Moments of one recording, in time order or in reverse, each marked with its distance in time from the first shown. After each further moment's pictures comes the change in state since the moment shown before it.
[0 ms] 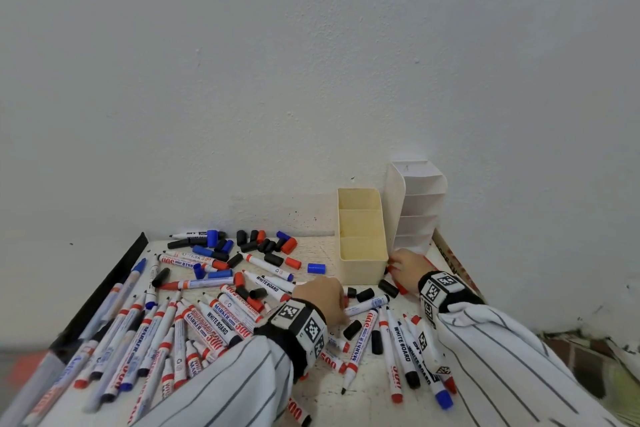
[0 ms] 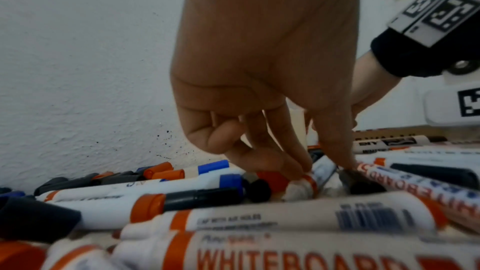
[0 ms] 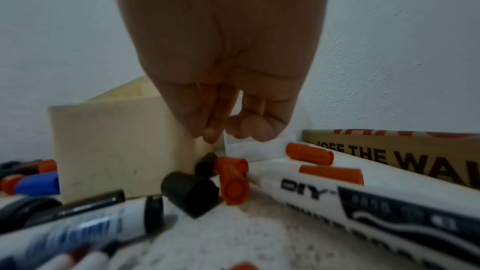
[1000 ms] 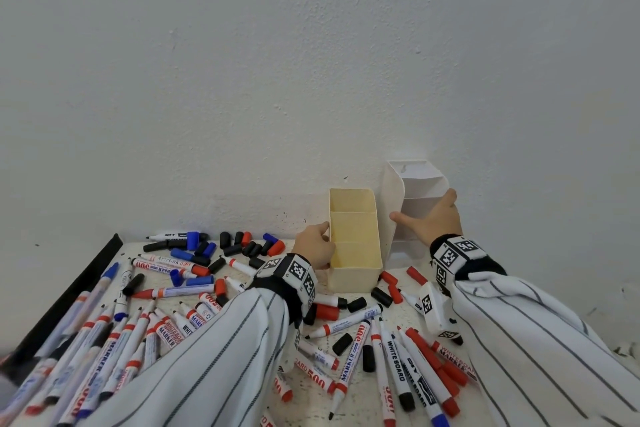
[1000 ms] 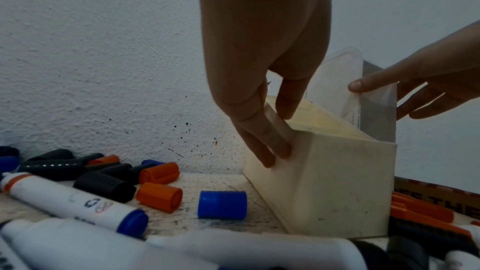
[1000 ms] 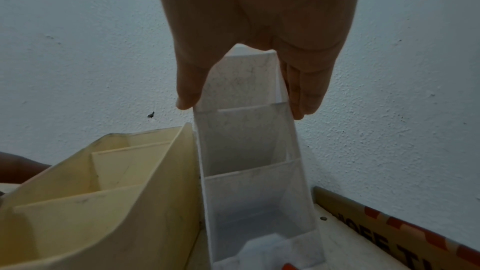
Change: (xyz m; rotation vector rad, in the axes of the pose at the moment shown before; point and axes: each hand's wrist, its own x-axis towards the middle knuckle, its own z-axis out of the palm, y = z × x) left_hand 0.059 -0.001 -0.050 -0.978 0.193 0.043; right_hand 0.026 -0.003 -0.070 0.480 0.541 0.245
